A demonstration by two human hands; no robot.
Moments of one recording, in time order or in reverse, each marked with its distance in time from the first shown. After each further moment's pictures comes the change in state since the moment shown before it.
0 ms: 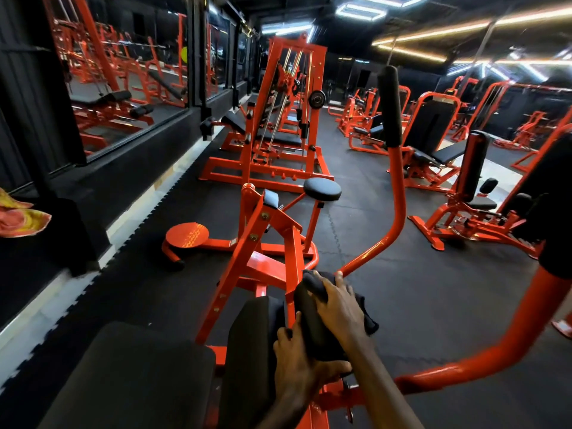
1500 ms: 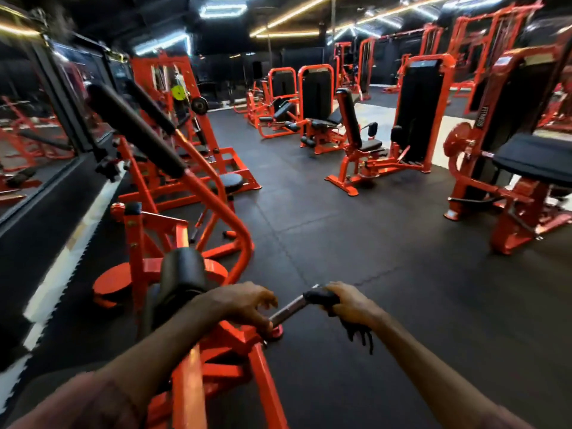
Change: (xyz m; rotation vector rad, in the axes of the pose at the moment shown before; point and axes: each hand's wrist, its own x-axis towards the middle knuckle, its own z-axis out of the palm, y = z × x) left_hand -0.122 0.169 0.137 1.135 -0.738 0.601; right_hand -0.283 0.335 -0.144 0.312 -0.111 0.054
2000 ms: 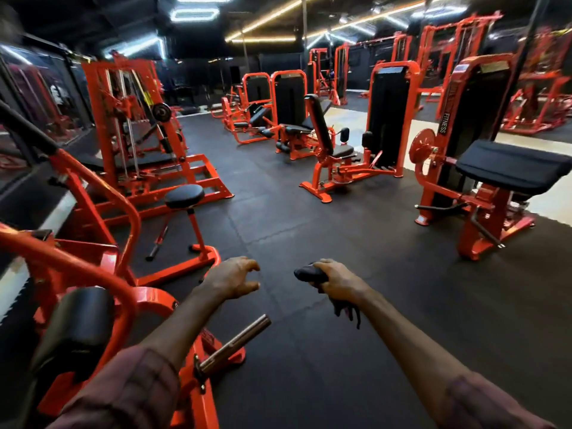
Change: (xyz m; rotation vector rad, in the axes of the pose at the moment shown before) left_hand 0.229 0.074 -0.072 0.014 0.384 -0.145; right_hand 0.079 0.160 -0.163 -0.094 0.097 0.031
